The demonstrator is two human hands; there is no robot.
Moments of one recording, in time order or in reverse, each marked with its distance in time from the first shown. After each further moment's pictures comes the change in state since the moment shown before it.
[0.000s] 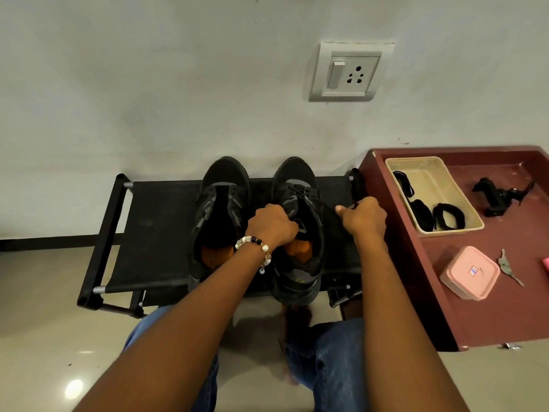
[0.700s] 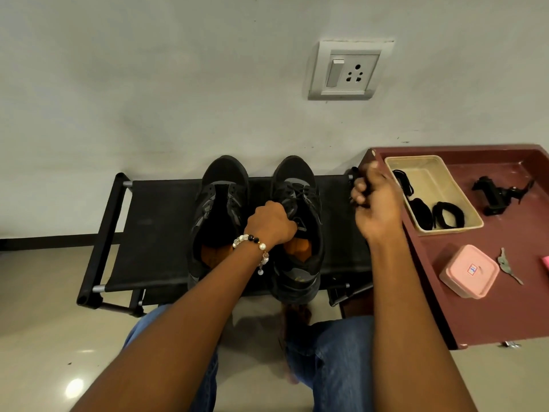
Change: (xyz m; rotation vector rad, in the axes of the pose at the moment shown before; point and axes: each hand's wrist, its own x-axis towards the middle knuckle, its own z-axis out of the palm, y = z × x) left_hand 0.002 -0.002 -0.001 0.027 0.001 0.010; right_hand -0.002 -0.013 -0.024 1.333 -0.226 -0.037
